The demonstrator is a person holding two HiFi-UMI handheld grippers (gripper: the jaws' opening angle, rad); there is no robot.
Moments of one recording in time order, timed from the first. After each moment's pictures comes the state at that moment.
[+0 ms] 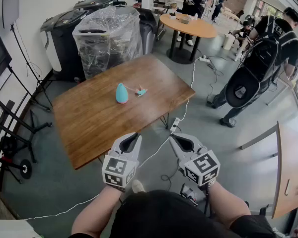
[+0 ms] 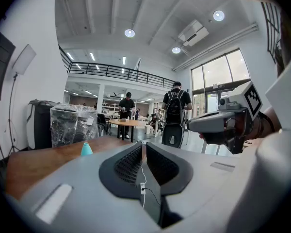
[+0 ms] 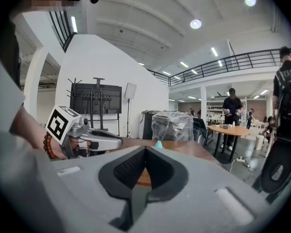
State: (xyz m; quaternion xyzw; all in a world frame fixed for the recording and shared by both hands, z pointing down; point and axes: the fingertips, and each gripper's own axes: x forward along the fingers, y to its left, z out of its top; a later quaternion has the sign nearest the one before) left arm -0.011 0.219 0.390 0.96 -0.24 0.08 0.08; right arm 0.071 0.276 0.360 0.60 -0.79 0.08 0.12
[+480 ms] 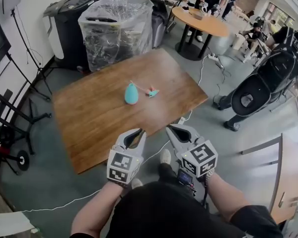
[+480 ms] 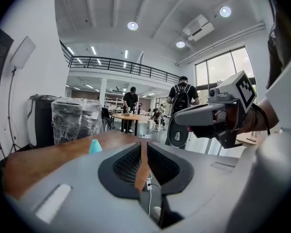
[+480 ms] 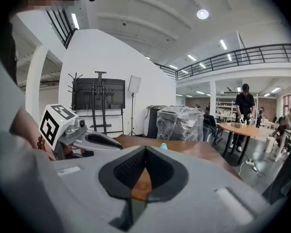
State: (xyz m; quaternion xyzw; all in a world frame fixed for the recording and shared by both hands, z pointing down) left arm -0.013 0.125 0.415 0.96 -0.24 0.11 0.09; right arm 0.051 0.147 0.374 0.57 -0.81 0.09 0.15
